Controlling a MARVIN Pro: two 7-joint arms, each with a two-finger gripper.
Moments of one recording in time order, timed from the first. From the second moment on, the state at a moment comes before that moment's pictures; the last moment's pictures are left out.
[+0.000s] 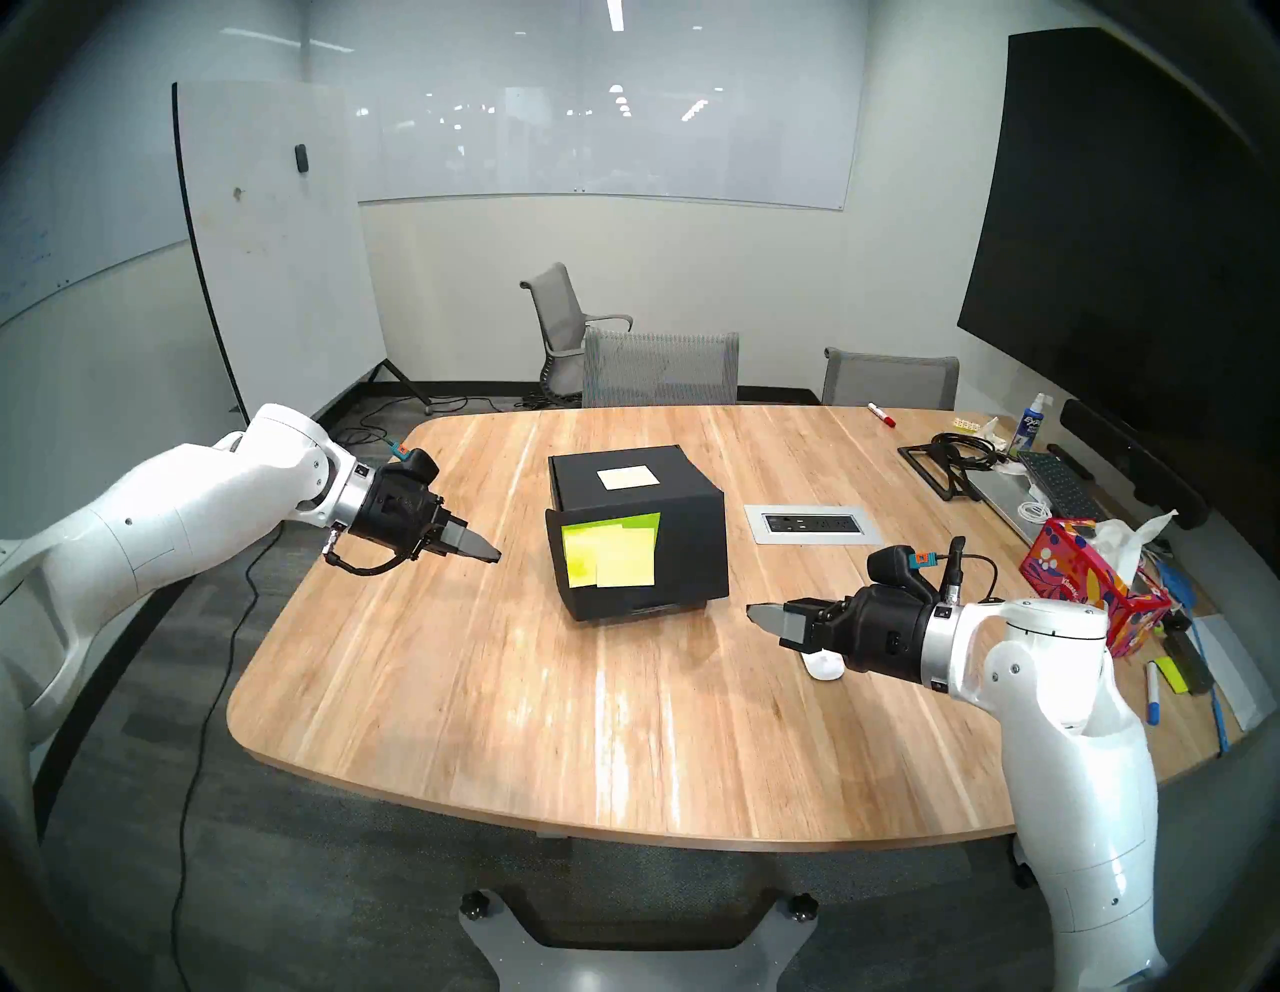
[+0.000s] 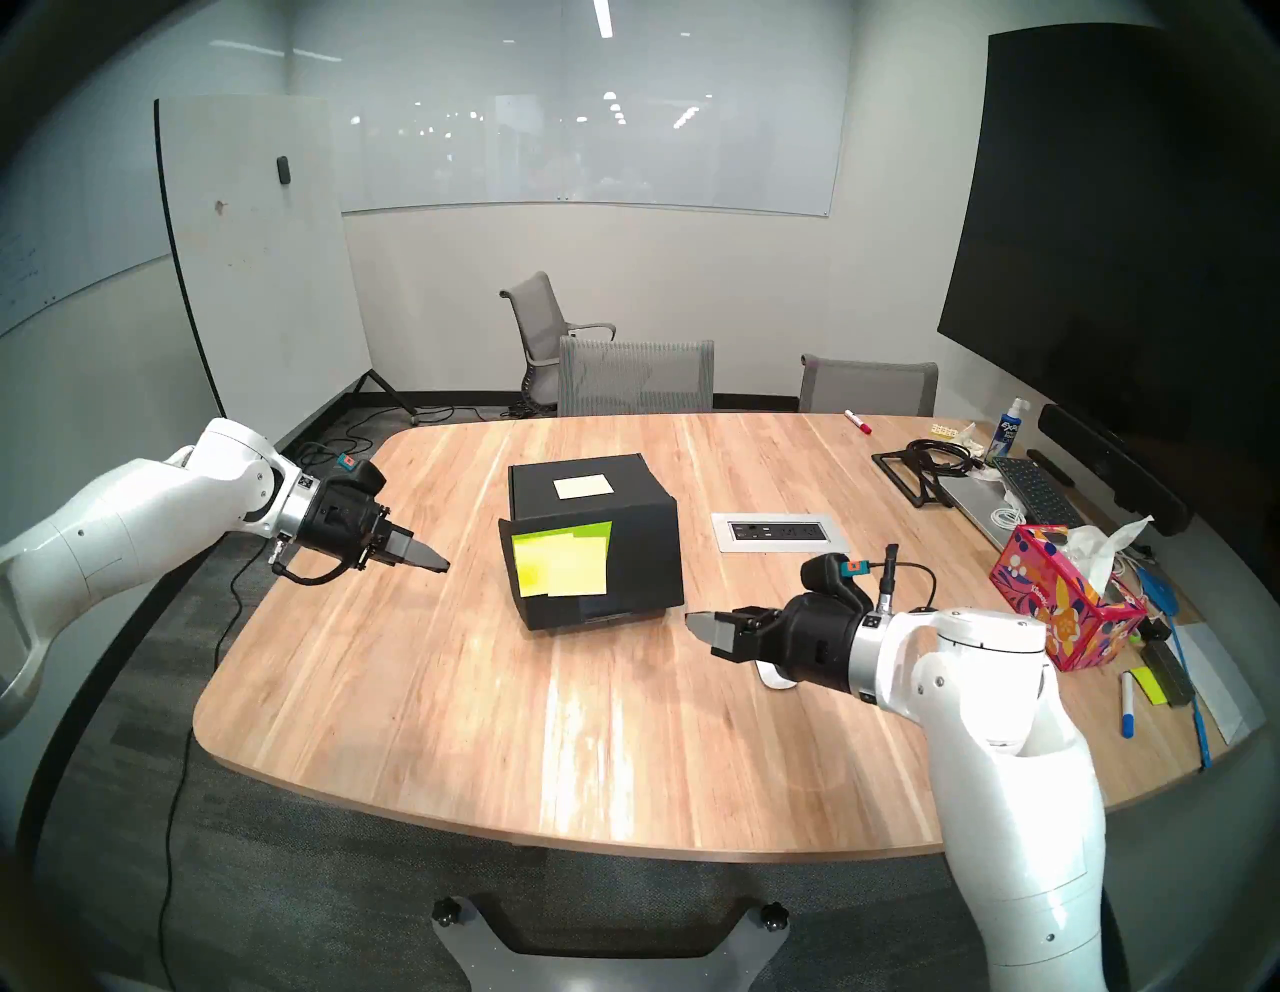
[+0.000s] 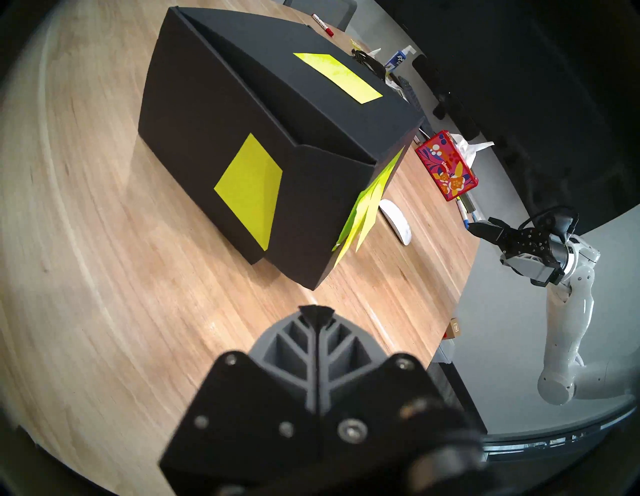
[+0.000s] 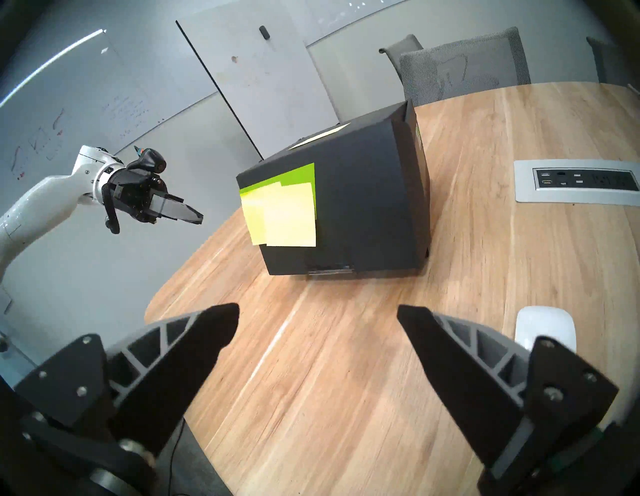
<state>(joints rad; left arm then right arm) 0.41 -0.61 -0.27 -1.13 -1.30 0.86 -0.87 -1.70 -1.19 1.70 -2.06 0.60 0.96 0.52</state>
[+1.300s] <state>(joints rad) 0.43 -0.68 -0.25 -1.04 -1.30 0.84 -0.85 -1.71 -1.20 1.70 -2.07 0.61 0.96 0.51</state>
